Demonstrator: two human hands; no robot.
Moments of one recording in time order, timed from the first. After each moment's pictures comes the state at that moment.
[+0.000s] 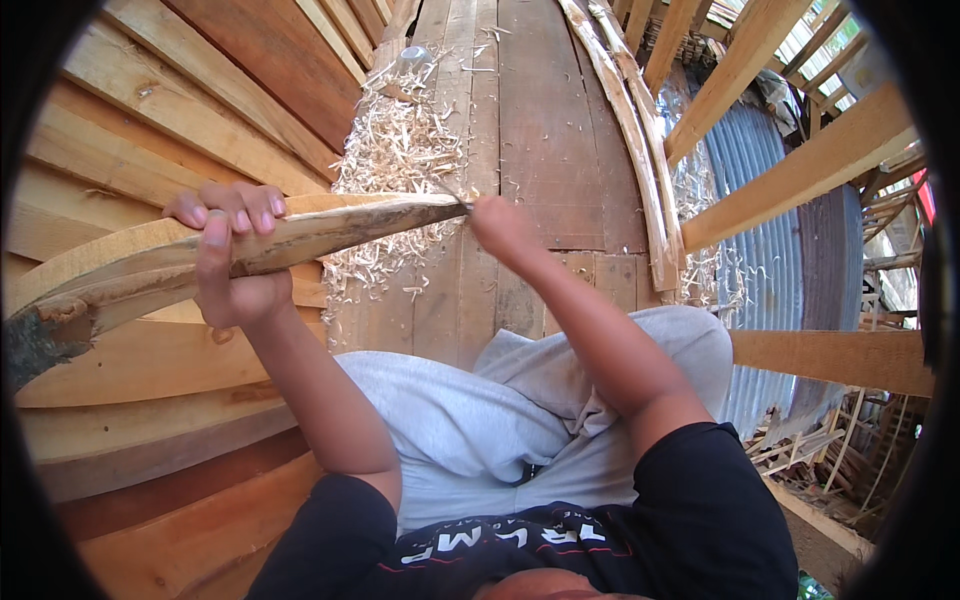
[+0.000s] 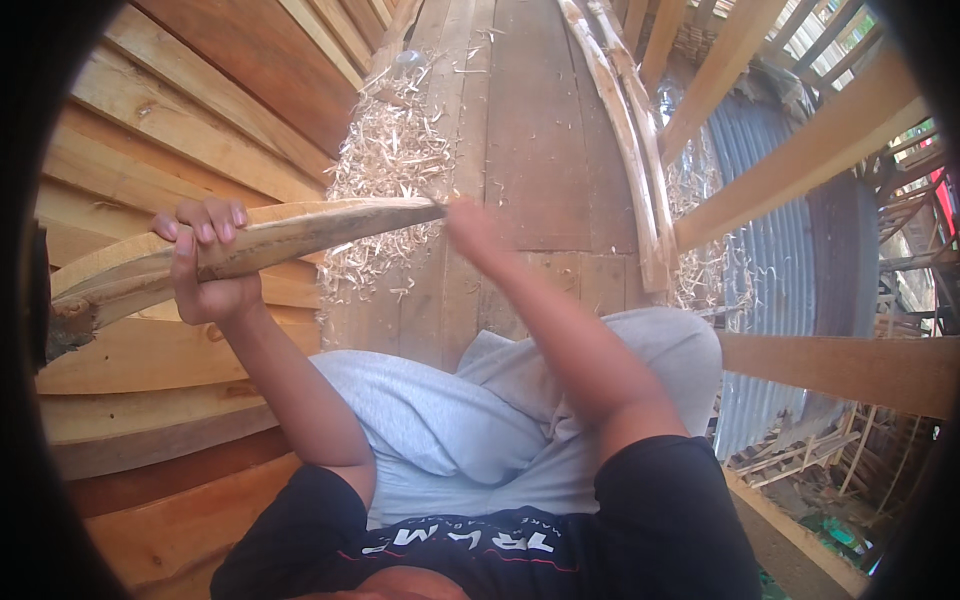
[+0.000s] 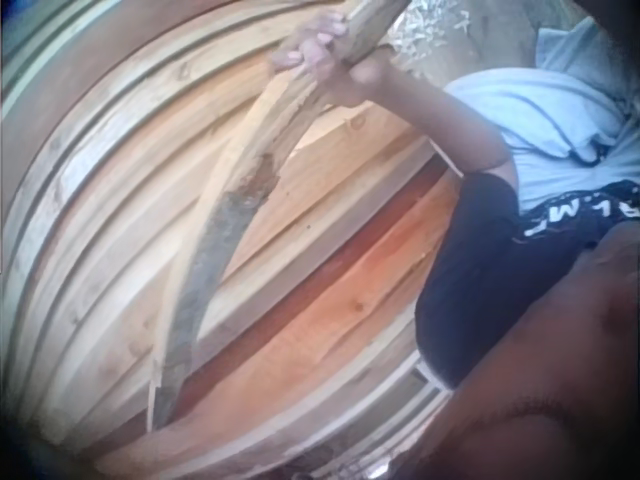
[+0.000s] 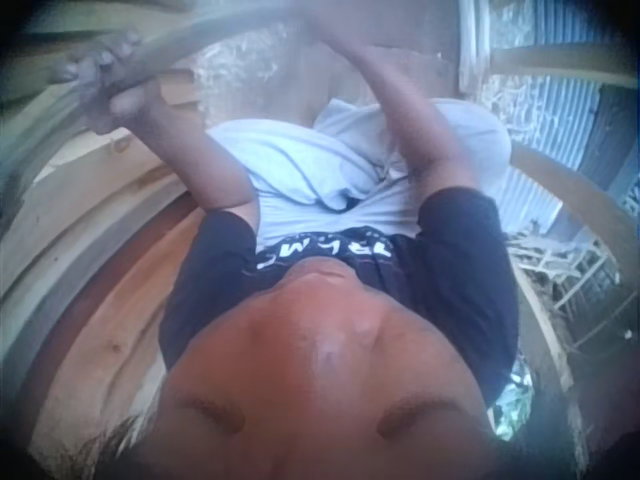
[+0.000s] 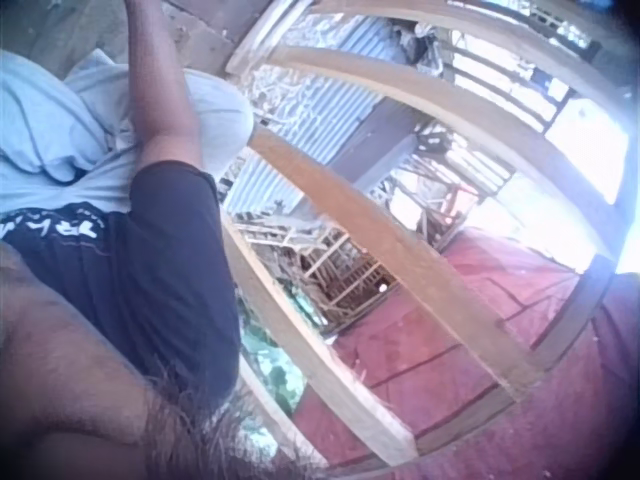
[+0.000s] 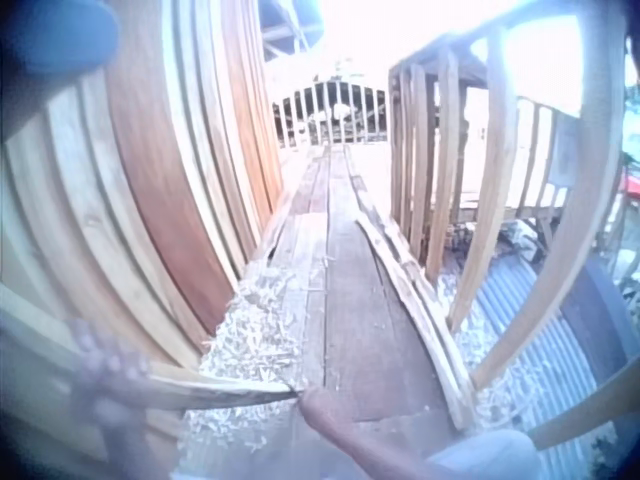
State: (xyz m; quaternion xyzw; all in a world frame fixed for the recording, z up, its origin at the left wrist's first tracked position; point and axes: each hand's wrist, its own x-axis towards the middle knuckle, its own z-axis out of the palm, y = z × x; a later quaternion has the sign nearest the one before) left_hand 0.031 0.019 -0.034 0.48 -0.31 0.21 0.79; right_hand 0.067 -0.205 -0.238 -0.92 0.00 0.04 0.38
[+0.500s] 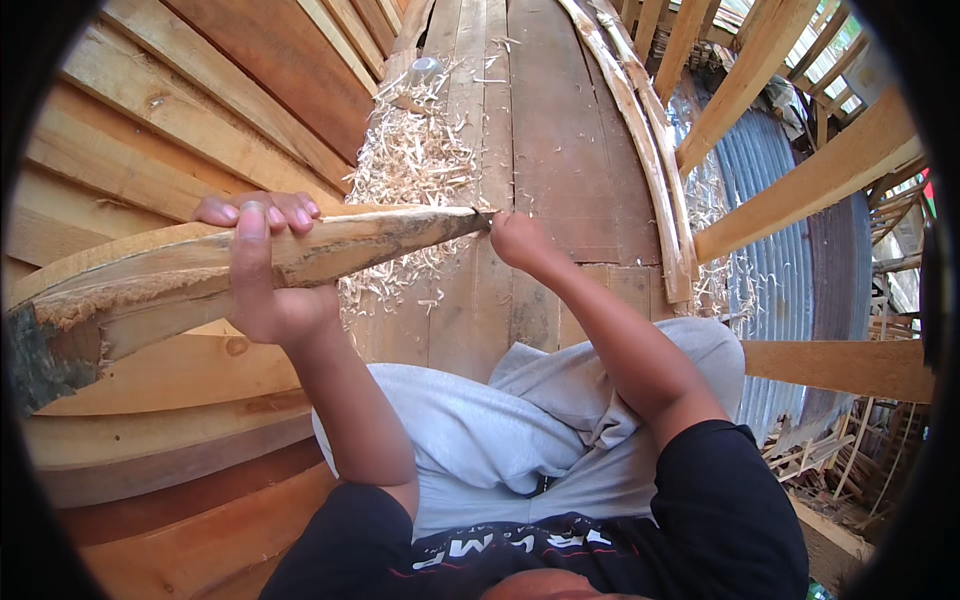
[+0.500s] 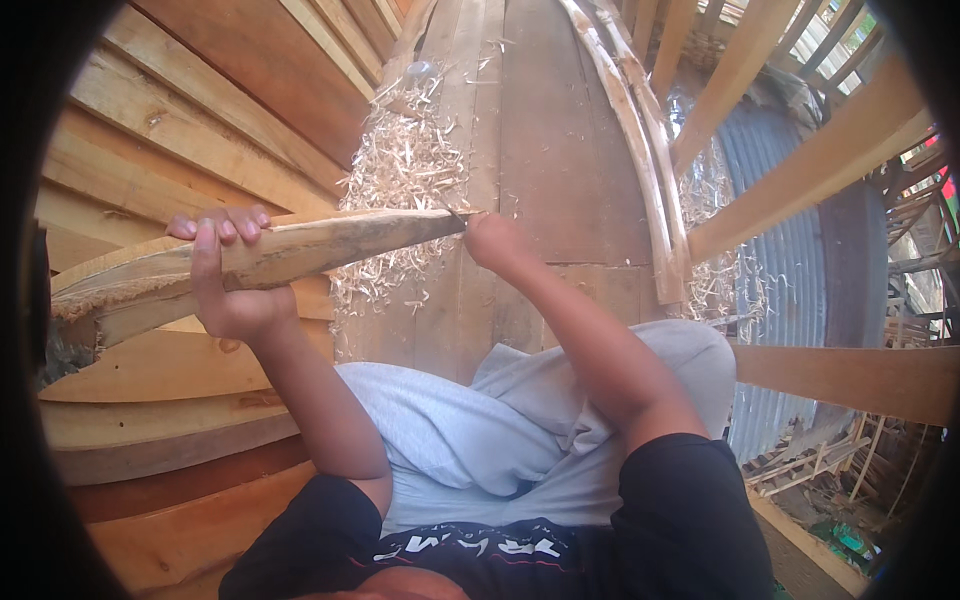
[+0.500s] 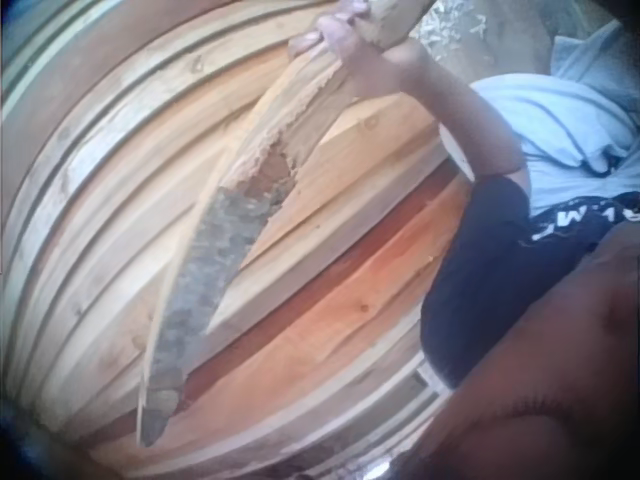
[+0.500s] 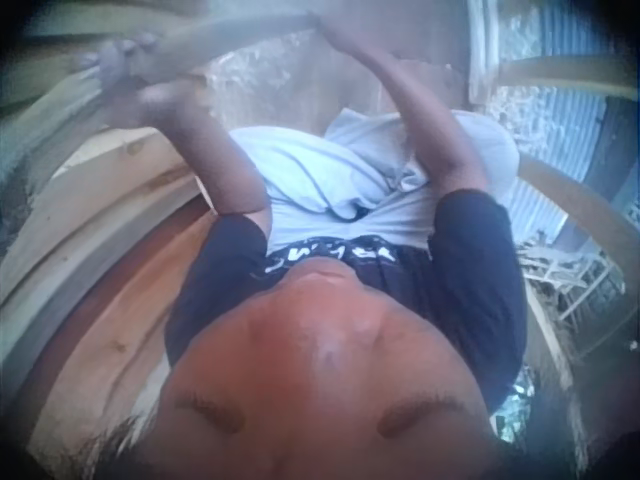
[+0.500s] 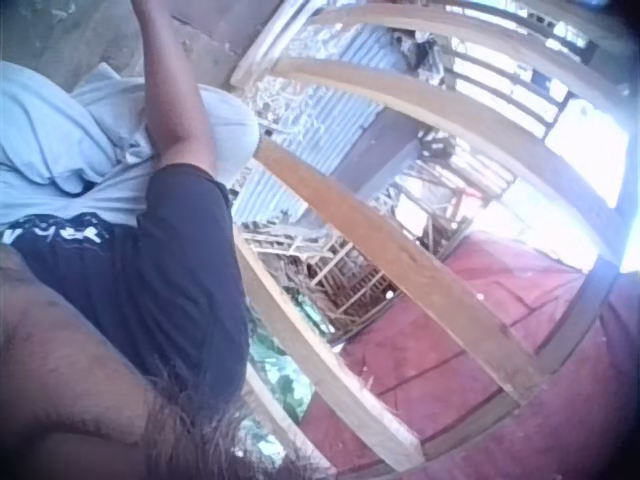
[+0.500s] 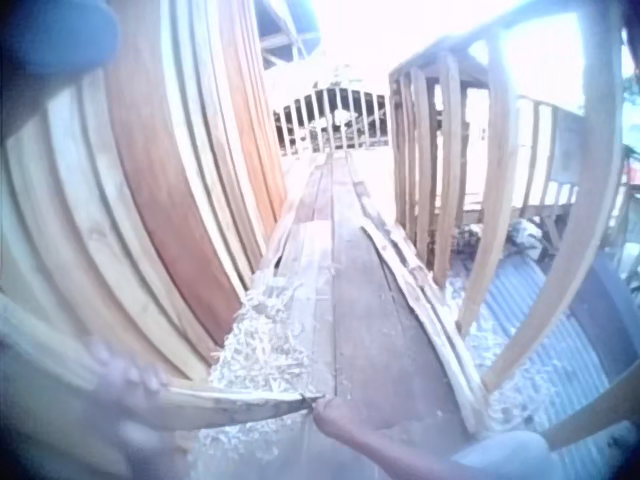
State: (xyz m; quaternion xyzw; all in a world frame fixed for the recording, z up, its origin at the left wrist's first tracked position) left_hand 0.022 -0.019 -0.024 0.48 -0.20 0.30 0.80; right_hand 0.067 -0.211 -0.232 -0.92 0.00 0.08 0.37
